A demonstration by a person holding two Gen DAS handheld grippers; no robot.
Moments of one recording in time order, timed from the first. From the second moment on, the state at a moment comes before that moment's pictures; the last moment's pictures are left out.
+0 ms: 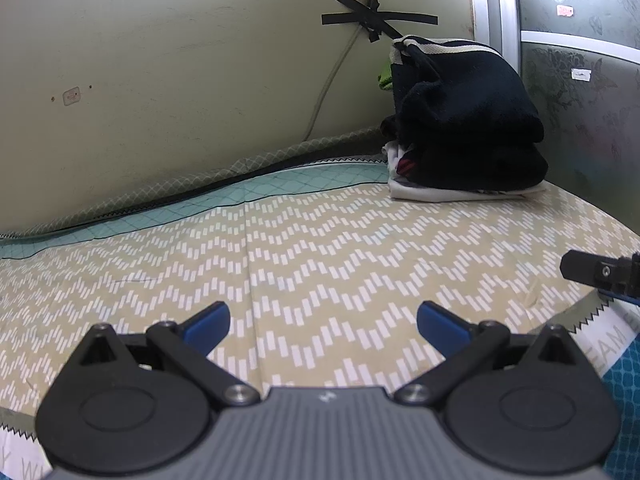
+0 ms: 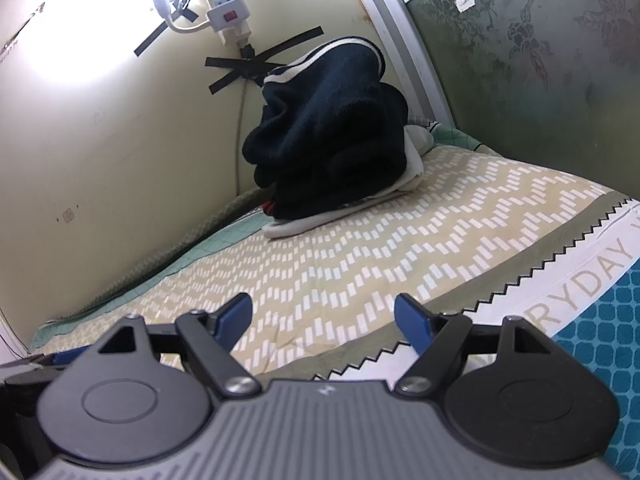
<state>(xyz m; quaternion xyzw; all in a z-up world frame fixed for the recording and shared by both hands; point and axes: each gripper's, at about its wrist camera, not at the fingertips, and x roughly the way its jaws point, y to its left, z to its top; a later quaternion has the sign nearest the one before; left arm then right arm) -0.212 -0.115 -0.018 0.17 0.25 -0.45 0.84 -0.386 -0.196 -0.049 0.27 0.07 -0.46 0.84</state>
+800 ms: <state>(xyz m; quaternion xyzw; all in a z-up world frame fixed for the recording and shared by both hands) -0.215 -0.115 -0.018 0.18 0.24 -0.46 0.84 -0.386 -0.195 -0.048 0.27 0.06 -0.46 0.84</state>
